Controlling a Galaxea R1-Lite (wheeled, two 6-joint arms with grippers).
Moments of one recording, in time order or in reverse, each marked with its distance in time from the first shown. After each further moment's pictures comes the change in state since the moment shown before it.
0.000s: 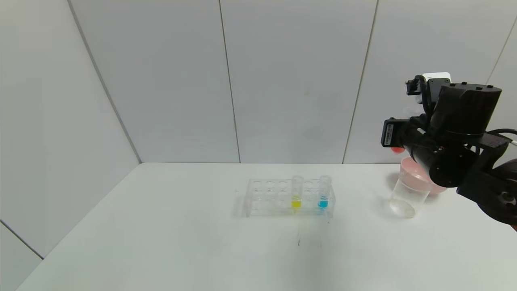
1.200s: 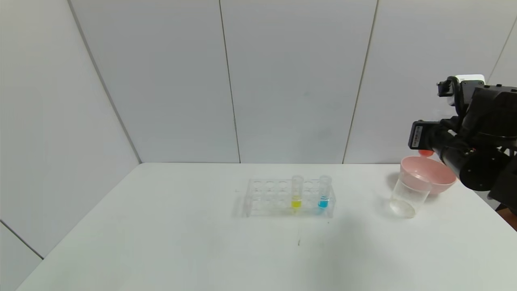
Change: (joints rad) left arm 0.000 0.000 0.000 0.000 0.000 0.000; right arm -0.114 -0.075 0.088 0.001 0.003 -0.001
